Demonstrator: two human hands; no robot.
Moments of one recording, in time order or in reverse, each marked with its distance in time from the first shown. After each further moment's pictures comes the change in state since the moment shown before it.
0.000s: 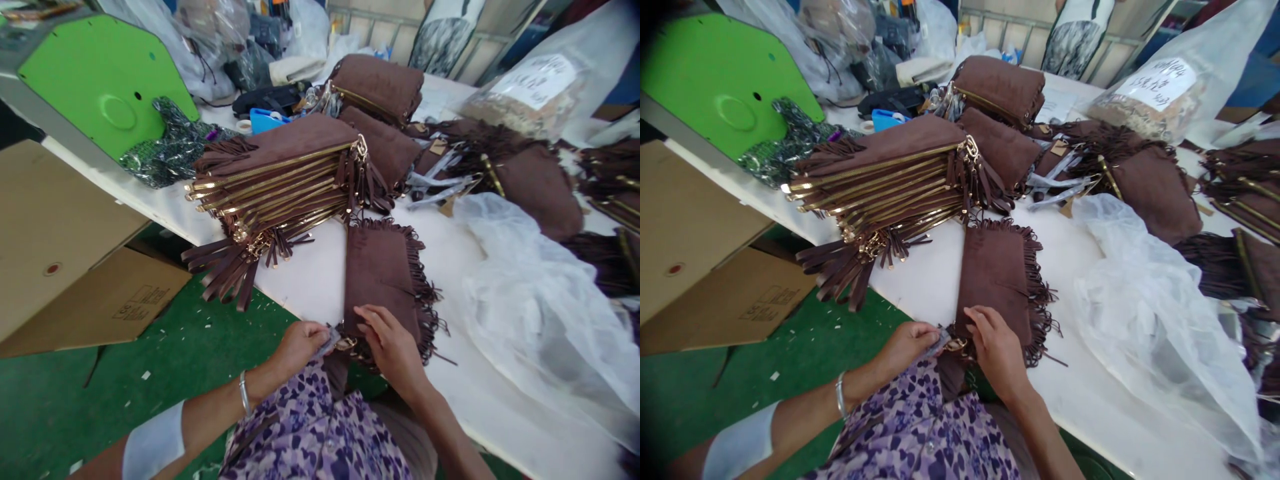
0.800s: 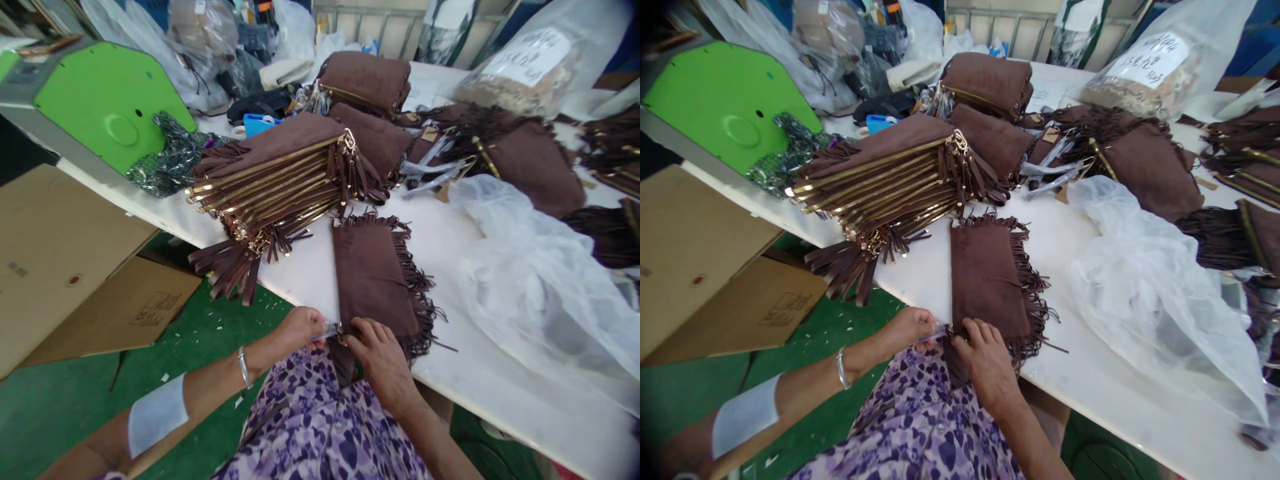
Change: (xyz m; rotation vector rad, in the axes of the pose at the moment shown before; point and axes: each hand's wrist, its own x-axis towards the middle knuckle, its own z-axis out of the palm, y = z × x) left_hand -0.001 0.019 -0.018 0.141 -0.102 -0.166; right_hand -0.044 -0.028 0.020 -0.363 -0.150 -0.147
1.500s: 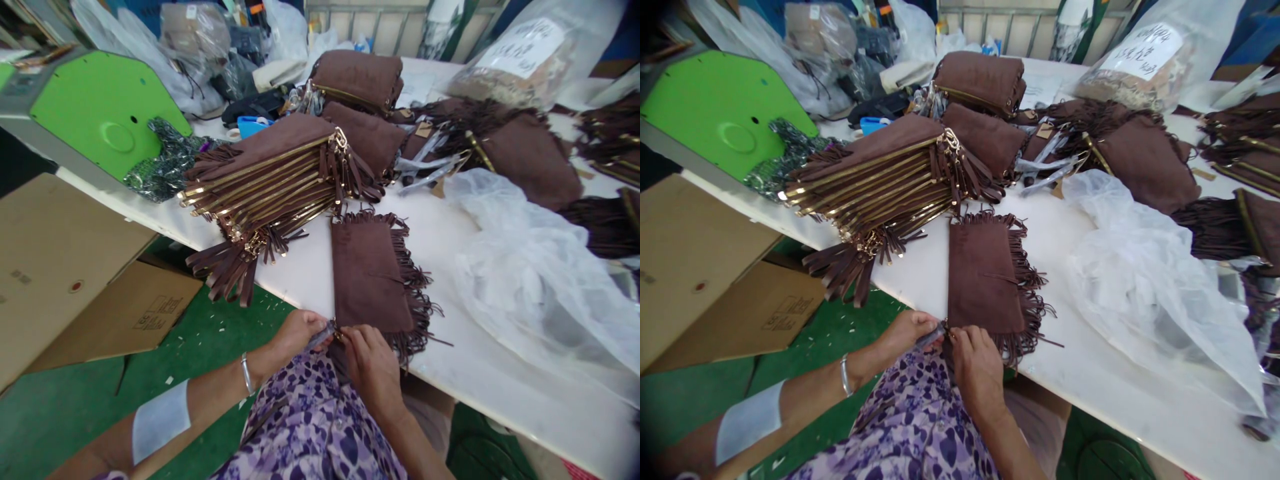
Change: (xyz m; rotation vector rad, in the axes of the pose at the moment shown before) left_hand -0.008 0.002 0.018 -0.222 0.039 0.023; right_hand -0.004 -0.022 0.013 0.278 0.169 0.262
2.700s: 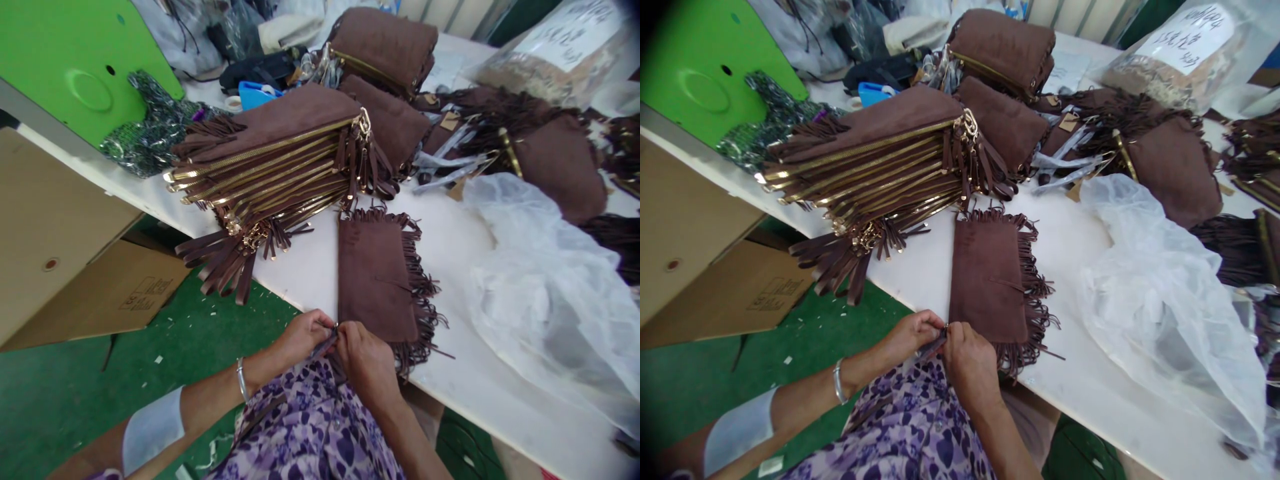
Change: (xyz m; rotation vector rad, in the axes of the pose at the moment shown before) left_hand 0.010 -0.004 -0.001 -0.117 -0.052 0.017; right_hand 0.038 -0.012 -0.007 -0.127 -0.160 -0.012
